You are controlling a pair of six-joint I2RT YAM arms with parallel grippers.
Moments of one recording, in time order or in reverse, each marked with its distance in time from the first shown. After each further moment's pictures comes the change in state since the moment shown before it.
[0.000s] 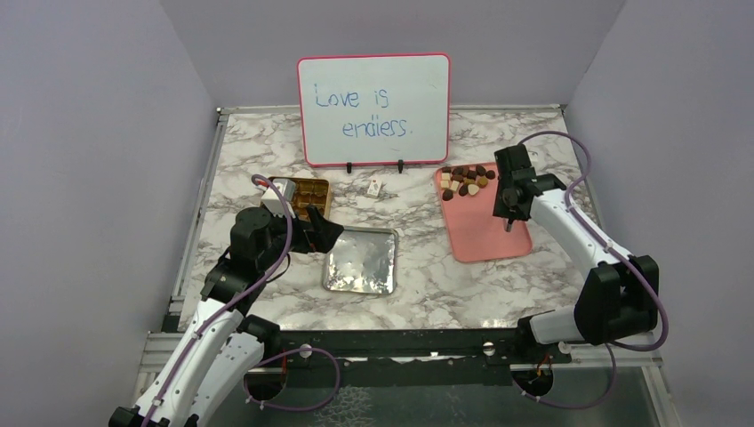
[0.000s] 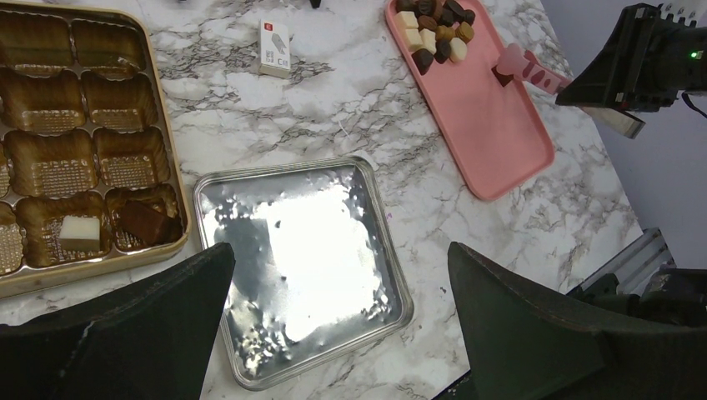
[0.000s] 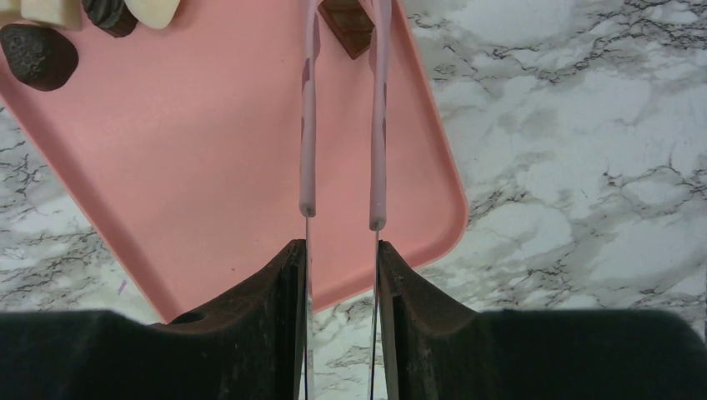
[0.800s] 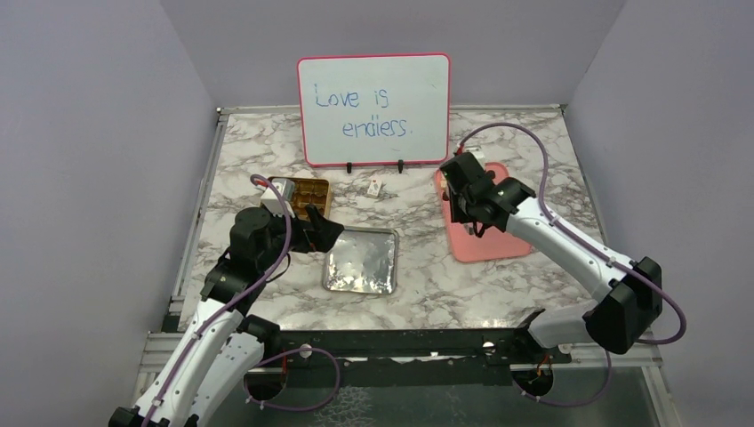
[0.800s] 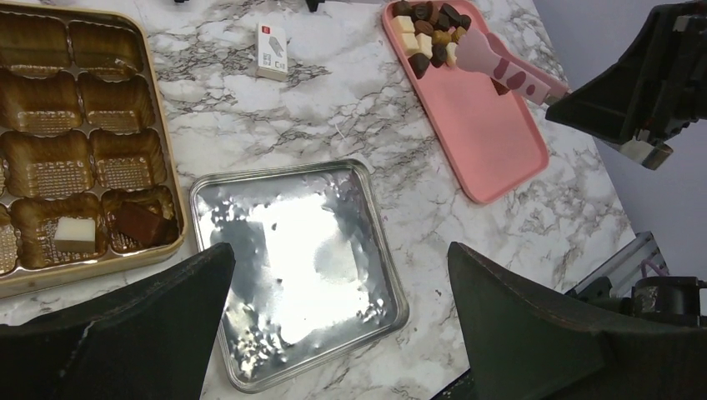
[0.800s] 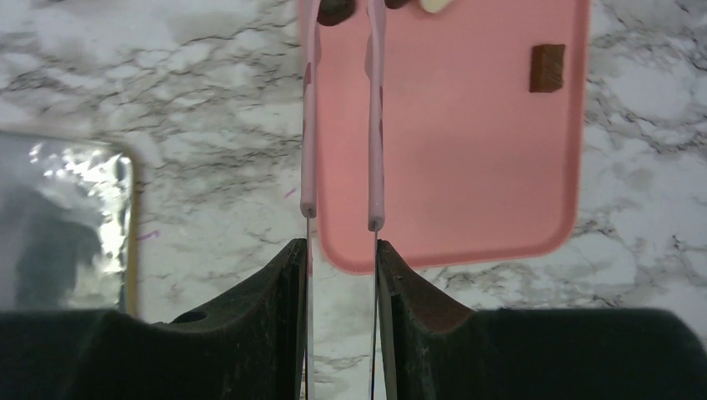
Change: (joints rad) left arm 0.000 -0.003 0.000 0.006 0.000 -0.015; right arm 0.466 -0.032 0.153 -0.078 0.052 0.067
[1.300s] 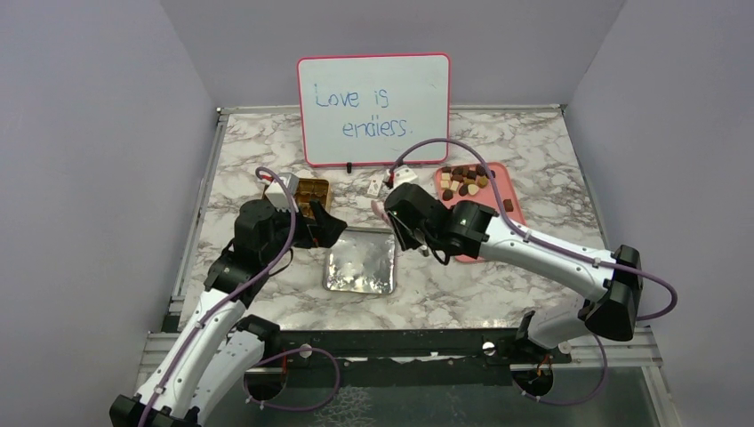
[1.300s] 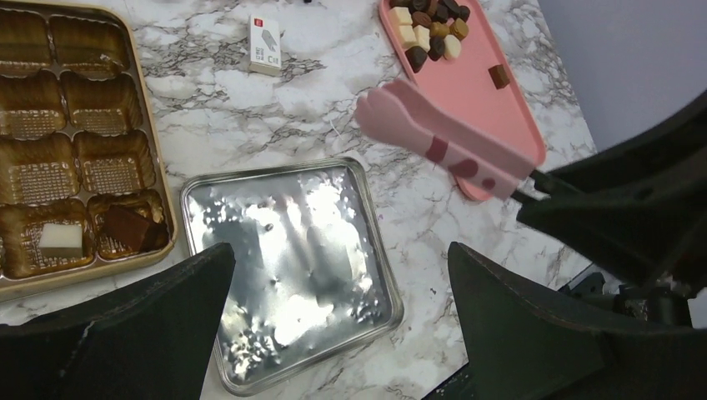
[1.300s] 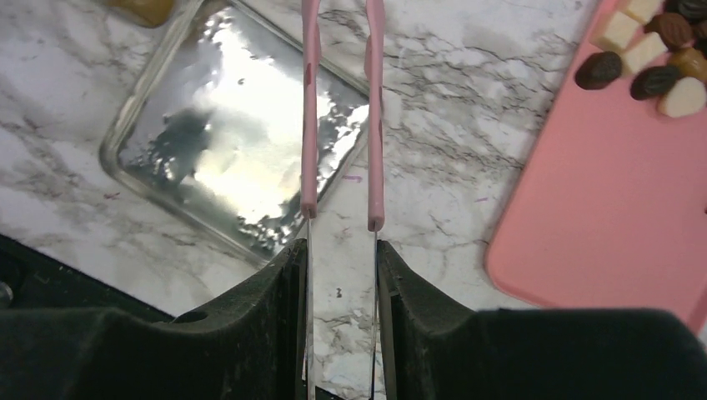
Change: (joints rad) left arm 0.000 0.097 0.048 0.008 0.017 -0.016; right arm 0.397 0.082 0.115 0.073 -0.037 -0.039
